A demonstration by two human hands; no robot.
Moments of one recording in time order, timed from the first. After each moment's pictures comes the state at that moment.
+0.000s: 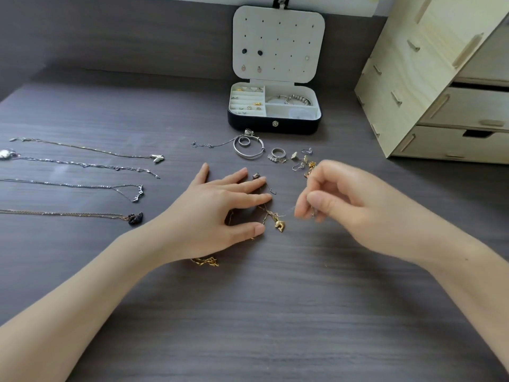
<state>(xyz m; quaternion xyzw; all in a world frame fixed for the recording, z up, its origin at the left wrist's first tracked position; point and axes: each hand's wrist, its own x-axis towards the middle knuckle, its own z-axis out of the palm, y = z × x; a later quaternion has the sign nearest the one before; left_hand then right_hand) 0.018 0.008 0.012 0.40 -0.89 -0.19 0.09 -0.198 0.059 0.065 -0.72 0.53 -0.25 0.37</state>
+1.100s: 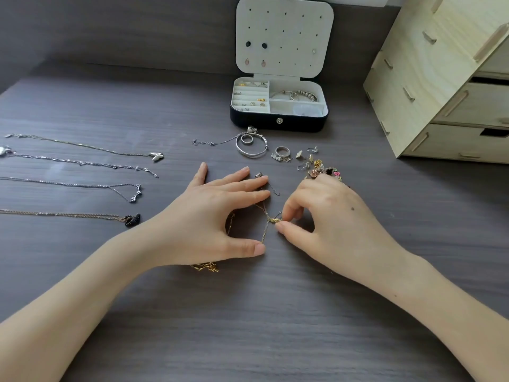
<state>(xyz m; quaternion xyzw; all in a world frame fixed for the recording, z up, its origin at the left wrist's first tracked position) 0.020 0.007 0.016 0.39 -0.89 -0.22 0.07 -0.174 0.050 0.027 -0.80 0.57 -0.18 0.08</state>
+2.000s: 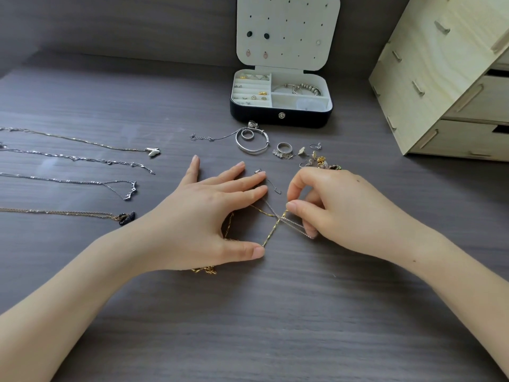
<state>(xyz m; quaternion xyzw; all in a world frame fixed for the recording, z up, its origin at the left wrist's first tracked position) 0.023 0.010 0.021 0.40 -0.90 -0.17 0.02 -0.186 0.032 0.045 -0.78 0.58 -0.09 0.21</state>
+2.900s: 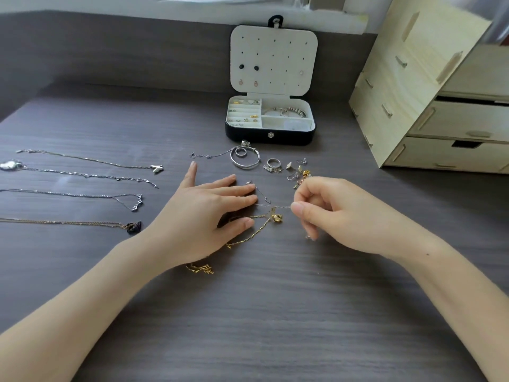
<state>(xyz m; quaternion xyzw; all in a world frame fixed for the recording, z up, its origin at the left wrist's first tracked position) 0.020 0.005 0.006 0.39 -0.90 -0.08 0.17 -0.197 0.051 0.065 -0.72 0.57 -0.18 0.34</state>
